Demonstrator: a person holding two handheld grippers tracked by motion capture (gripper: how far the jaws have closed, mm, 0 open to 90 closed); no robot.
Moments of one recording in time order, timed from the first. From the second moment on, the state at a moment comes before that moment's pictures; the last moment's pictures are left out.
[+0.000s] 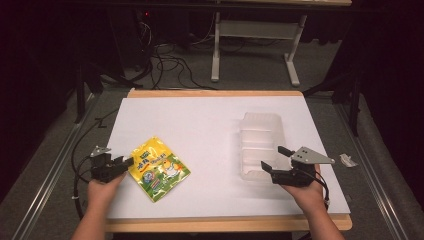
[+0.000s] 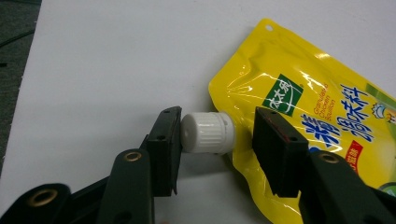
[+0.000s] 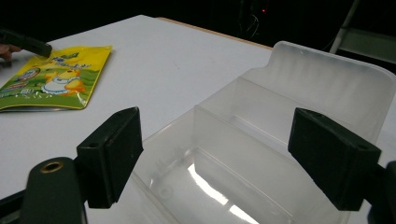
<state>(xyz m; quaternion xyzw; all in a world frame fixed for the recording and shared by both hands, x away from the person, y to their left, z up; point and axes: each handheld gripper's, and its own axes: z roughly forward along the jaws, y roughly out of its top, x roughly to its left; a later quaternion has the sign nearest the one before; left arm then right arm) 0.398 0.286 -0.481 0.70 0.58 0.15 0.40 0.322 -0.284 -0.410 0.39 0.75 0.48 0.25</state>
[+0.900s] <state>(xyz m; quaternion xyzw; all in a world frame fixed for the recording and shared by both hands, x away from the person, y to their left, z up) 0.368 0.268 -0.436 0.69 0.50 0.25 0.47 0.321 -0.282 -0.410 0.39 0.75 0.49 0.24</state>
